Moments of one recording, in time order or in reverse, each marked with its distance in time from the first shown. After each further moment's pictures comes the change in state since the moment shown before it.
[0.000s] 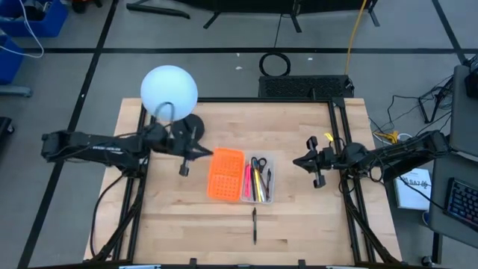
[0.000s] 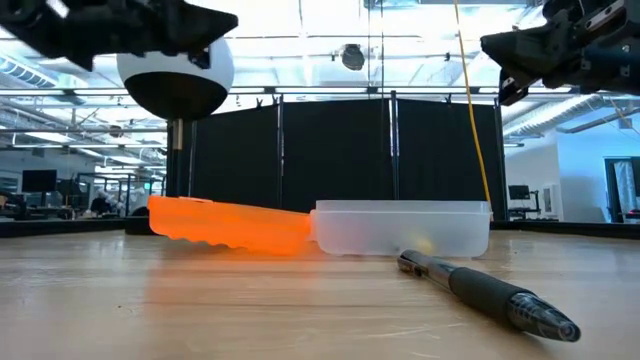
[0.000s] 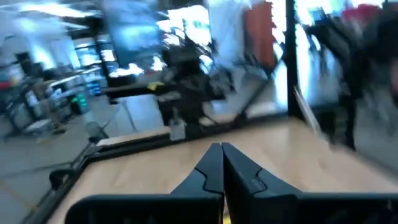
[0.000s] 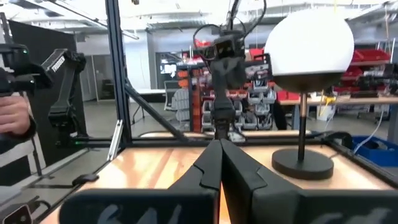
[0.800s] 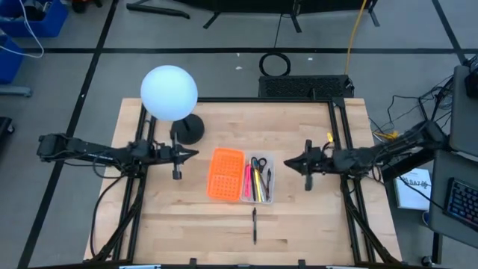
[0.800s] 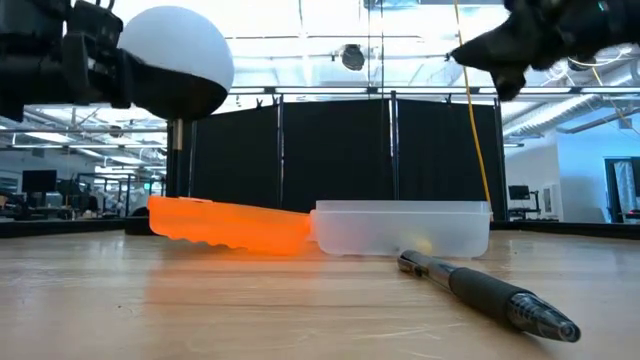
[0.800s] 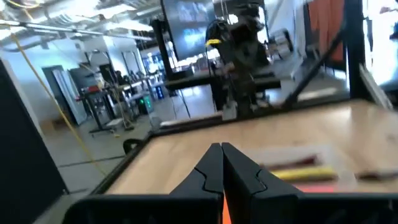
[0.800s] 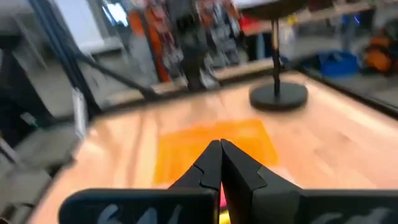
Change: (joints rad) left arm -0.112 -0.235 -0.407 0.254 -0.382 0.063; right arm 0.181 0.164 0.274 -0.450 0.350 0.237
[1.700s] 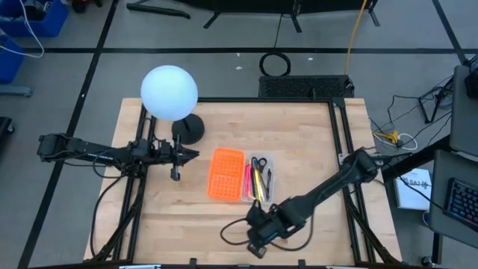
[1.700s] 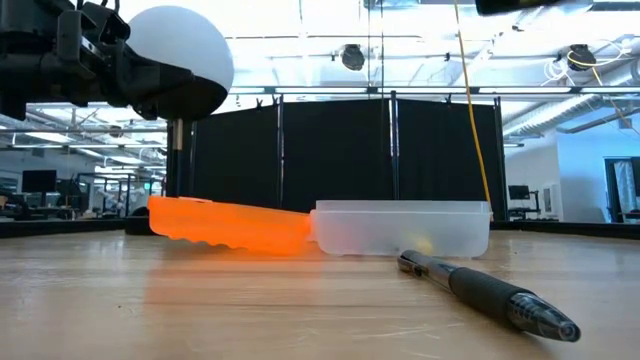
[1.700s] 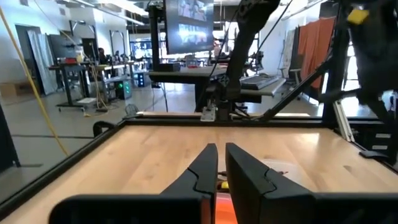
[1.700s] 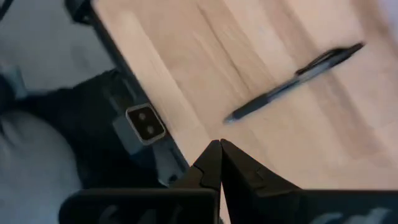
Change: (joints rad) left arm 0.000 0.001 0.014 -0.017 0.039 -0.237; right arm 0.269 1.211 1.477 -1.265 -0.420 0.924
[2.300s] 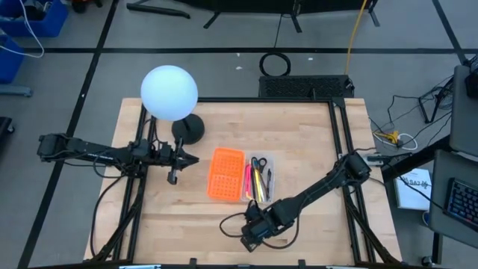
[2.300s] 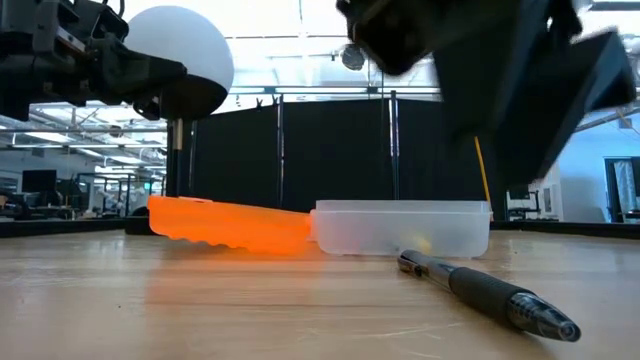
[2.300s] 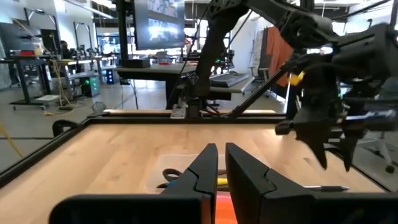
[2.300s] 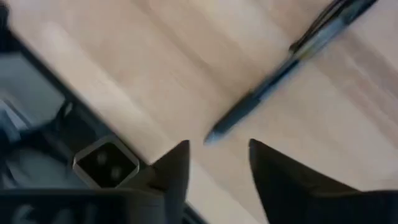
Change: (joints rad) left arm 0.000 0.000 0.000 -0.014 0.130 -0.037; right arm -0.042 0.078 -0.168 0.201 -0.093 0.232
